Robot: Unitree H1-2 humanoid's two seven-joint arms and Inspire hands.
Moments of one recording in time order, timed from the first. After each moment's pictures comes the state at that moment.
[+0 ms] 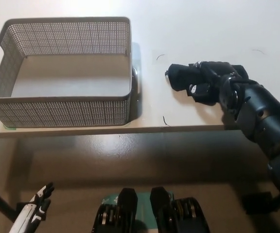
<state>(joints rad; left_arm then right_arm) 0.04 0.34 -0.01 0.36 0.13 -0.42 -0.09 -1.16 -0.16 0.58 1.41 -0.64 -0.05 -0.05</state>
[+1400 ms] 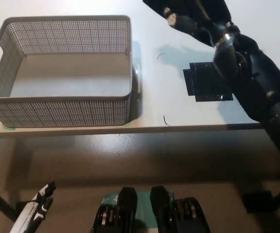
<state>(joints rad) 0.02 0.34 -0.02 0.40 0.15 -0.43 -0.09 -1.17 -0.22 0.45 0.87 -0.63 -0.22 -0.30</state>
